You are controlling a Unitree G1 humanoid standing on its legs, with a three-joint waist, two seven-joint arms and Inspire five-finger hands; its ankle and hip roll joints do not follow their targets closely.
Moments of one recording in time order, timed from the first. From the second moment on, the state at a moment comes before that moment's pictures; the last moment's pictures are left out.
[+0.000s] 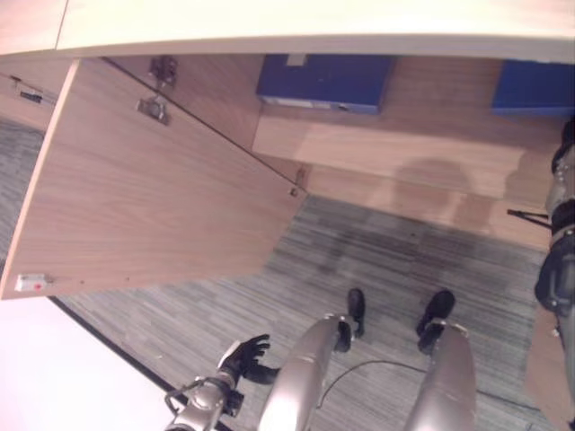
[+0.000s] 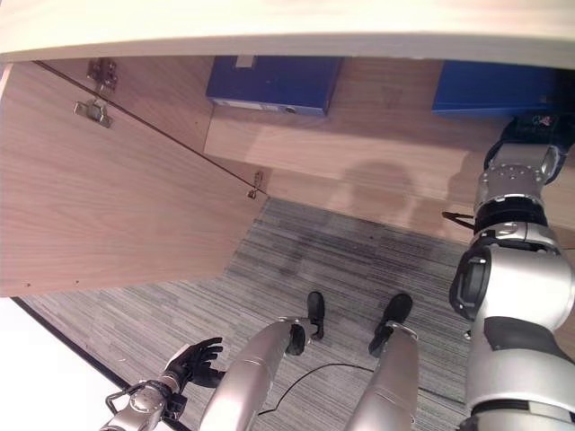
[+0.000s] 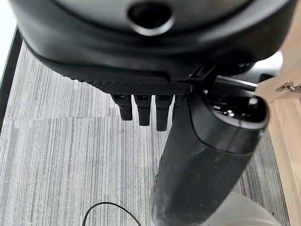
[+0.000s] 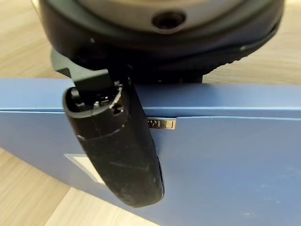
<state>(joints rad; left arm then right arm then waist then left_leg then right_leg) -0.08 0.34 -0.45 0.91 -0.23 -0.18 -0.04 -1.35 -0.72 -0.13 1.31 1.41 -0.31 -0.28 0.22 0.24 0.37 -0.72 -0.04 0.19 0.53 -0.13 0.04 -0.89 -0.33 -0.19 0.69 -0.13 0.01</state>
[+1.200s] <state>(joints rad) -0.05 0.34 -0.49 0.98 -0.19 -0.18 0.06 -1.42 -0.71 0.01 1.59 1.30 -0.08 -0.41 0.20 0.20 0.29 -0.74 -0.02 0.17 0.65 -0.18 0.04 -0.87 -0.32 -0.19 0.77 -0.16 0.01</state>
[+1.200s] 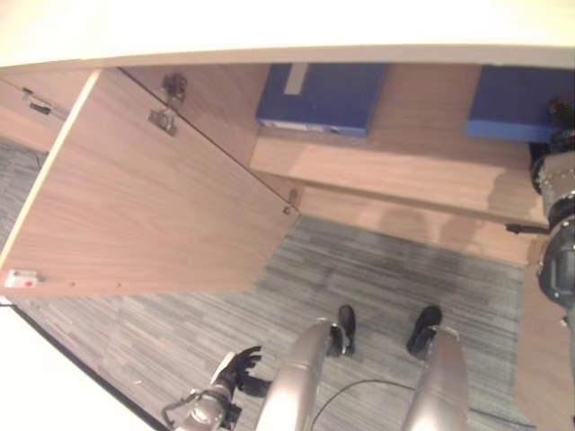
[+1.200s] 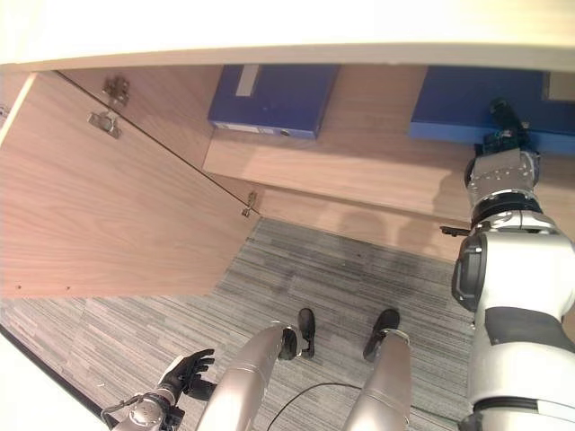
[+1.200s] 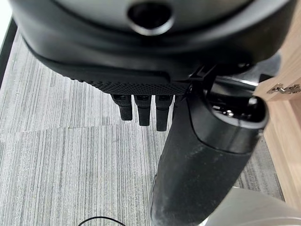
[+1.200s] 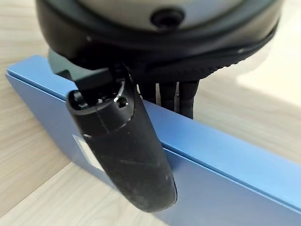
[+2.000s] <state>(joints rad) -0.06 0.29 -0.47 1.05 -0.19 -0.17 0.08 -1.23 -0.62 -0.07 1.59 1.26 -0.10 -0.49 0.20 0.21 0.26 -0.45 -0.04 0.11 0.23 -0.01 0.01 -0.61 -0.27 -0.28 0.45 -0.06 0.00</state>
